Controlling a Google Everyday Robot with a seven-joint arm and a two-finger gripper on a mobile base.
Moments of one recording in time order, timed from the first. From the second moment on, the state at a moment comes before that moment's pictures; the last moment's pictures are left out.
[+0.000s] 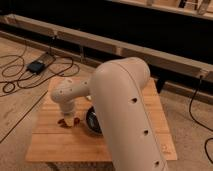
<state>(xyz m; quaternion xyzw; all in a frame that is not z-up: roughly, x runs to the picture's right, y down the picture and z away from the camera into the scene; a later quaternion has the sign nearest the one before) -0.200 0.184 0.840 -0.36 -0.03 0.01 0.93</state>
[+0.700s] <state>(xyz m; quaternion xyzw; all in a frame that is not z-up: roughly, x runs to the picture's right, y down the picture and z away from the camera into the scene) -0.167 0.123 0.805 -0.31 -0.07 0.04 0.95</state>
